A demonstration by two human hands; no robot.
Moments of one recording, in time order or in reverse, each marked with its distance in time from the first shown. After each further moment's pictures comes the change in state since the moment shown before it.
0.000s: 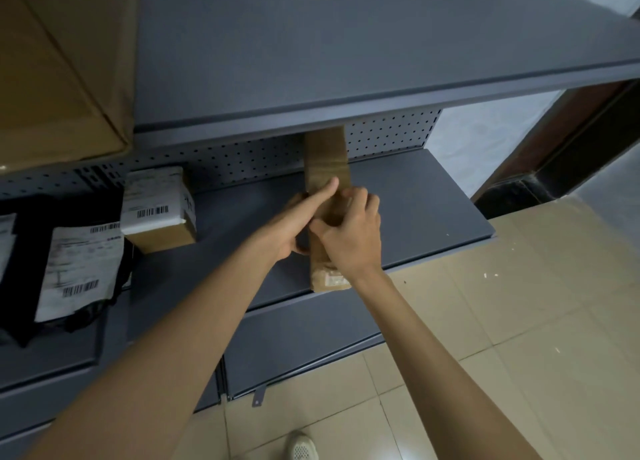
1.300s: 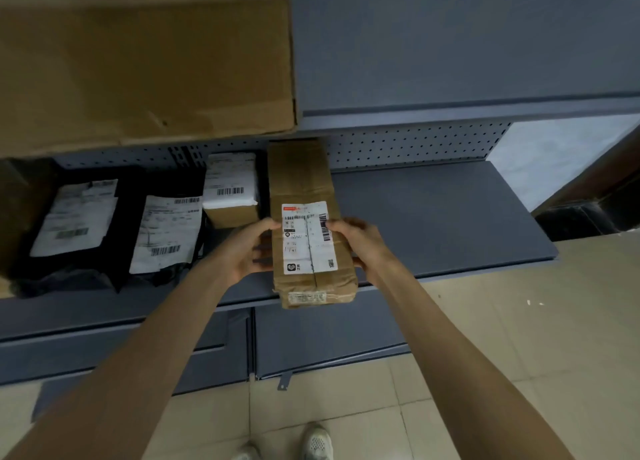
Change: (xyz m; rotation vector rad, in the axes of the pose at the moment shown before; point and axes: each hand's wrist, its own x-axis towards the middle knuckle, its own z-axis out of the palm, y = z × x) left_hand -0.065 -0.080 -0.130 -0.307 0.229 -0.028; right_hand -0.003 -0.010 0.059 0.530 -0.561 0.427
